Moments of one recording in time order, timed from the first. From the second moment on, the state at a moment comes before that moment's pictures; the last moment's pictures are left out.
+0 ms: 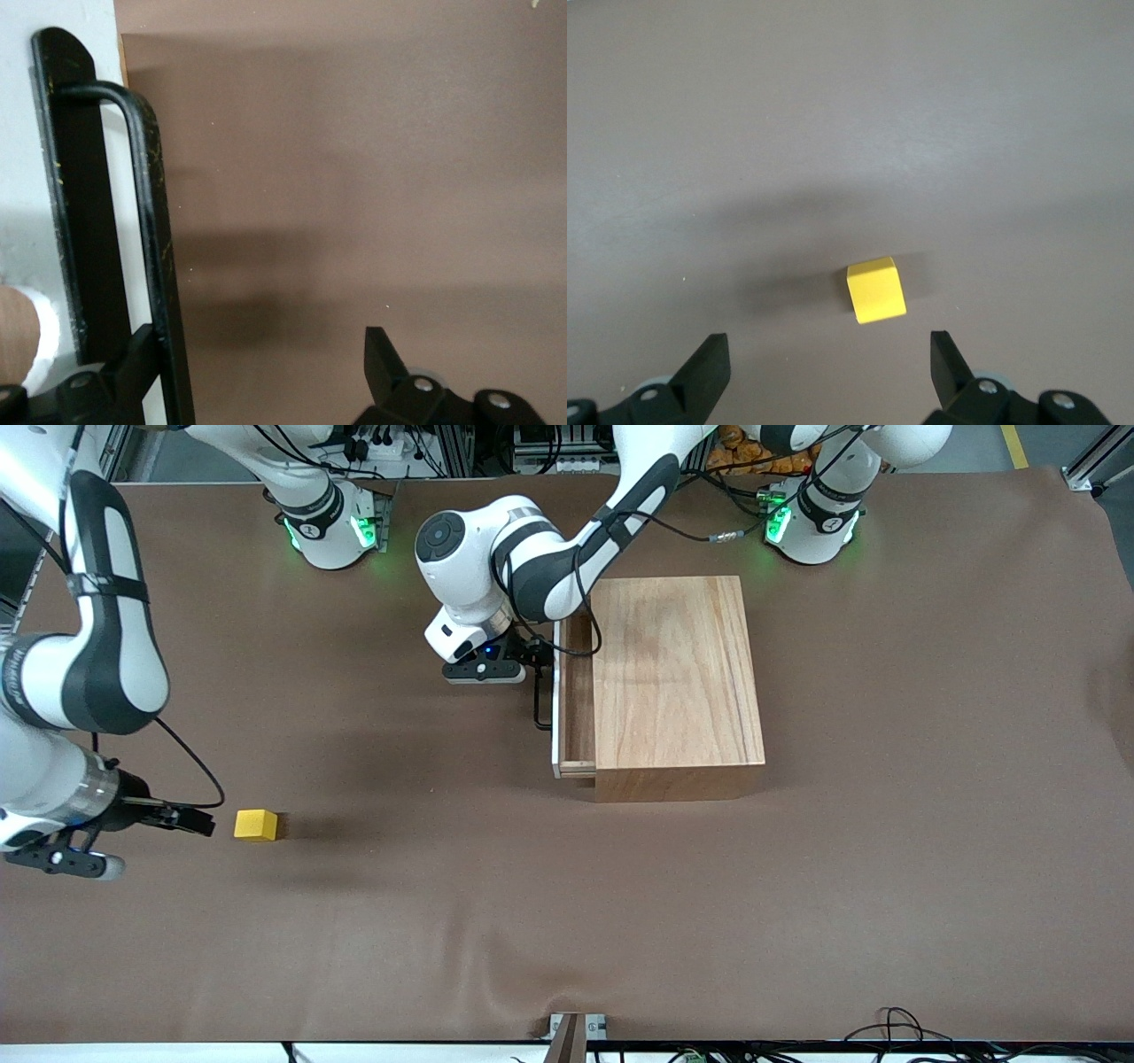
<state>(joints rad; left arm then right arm) -1.12 0.86 0.10 -1.08 0.03 1.83 -0.97 -0.03 0.46 -0.02 -1.55 0.01 2.04 0.11</state>
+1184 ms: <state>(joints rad) -1.15 0.81 0.08 -1.02 0.01 1.95 -1.02 -0.09 0.50 -0.03 -1.71 0.01 2.17 -0.18</state>
